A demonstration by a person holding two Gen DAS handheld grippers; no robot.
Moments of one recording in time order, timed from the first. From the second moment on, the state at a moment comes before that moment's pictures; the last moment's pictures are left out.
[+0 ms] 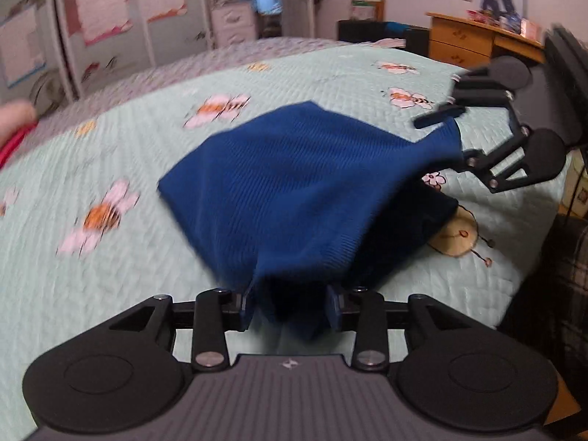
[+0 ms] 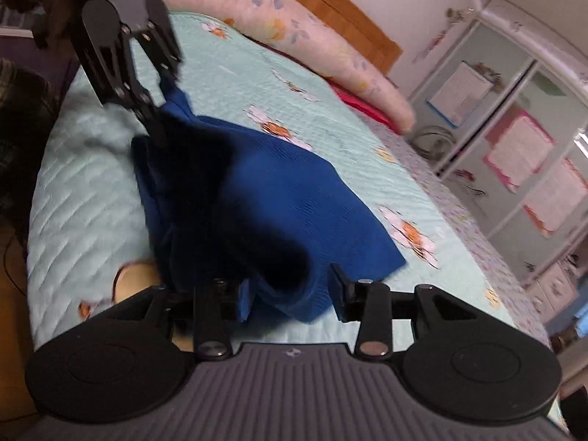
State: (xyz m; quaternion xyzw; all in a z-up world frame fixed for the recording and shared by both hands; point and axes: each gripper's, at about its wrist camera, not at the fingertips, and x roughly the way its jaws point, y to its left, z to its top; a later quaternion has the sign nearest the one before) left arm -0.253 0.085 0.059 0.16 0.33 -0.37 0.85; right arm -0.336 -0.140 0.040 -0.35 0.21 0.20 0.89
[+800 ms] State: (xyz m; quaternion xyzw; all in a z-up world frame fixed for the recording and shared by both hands) left arm -0.228 0.129 0.056 -0.26 0.42 -0.17 0.85; right arm -0.323 -0.247 0.030 0.48 0.38 0.09 0.79
